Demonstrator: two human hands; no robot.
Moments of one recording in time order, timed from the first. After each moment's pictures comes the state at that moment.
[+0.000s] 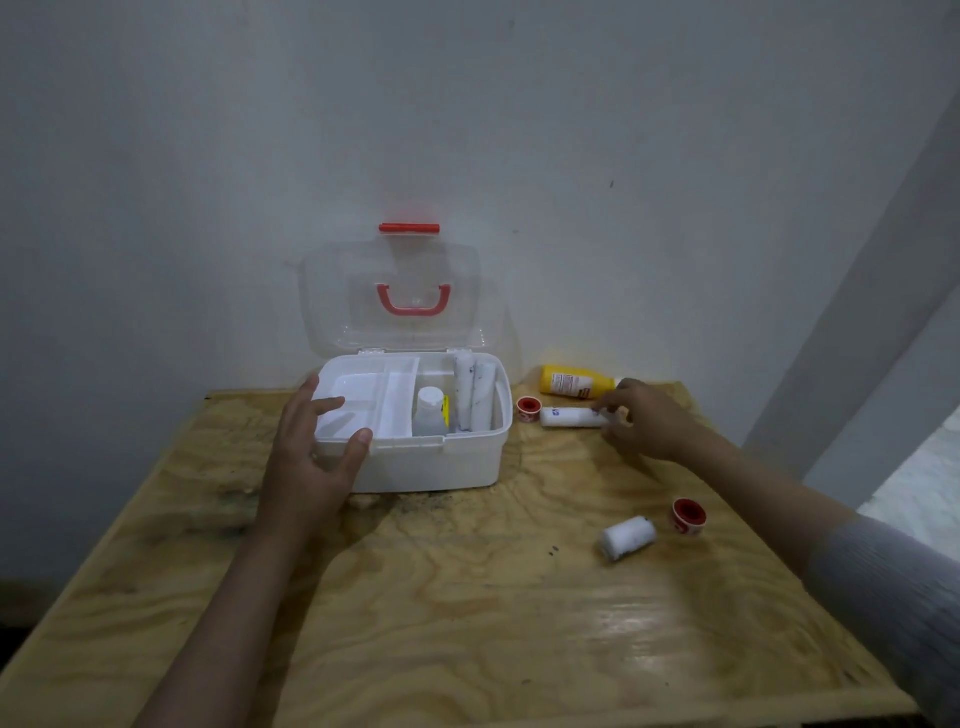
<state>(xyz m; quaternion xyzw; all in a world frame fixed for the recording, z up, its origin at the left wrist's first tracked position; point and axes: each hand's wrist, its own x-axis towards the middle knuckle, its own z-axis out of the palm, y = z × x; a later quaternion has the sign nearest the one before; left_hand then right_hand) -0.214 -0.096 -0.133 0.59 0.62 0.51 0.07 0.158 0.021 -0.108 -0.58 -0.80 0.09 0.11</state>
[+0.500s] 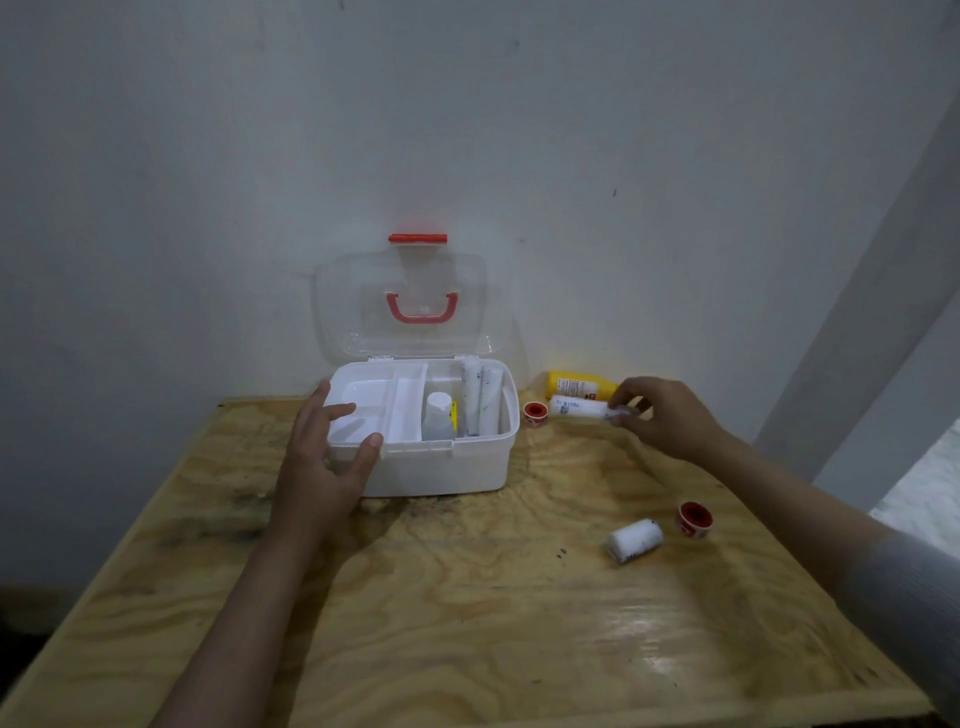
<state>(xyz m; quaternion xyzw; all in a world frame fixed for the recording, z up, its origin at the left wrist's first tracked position) -0.216 -0.095 -0.132 0.59 0.61 0.52 0.08 0.162 0.004 -0.093 -0.55 -0.79 0.09 0.24</state>
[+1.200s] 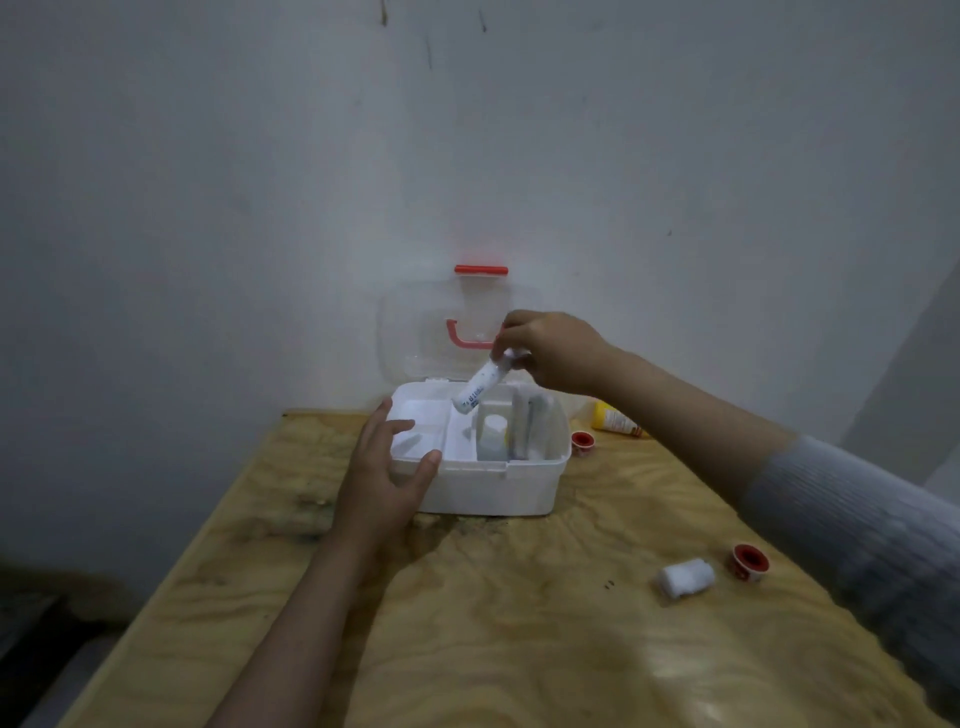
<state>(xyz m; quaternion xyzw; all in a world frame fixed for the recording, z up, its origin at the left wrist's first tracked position) -0.215 -0.100 -0.127 0.58 0.62 0.51 0.12 -0.014 0.014 0.014 -0.32 -0.93 -0.09 0.16</state>
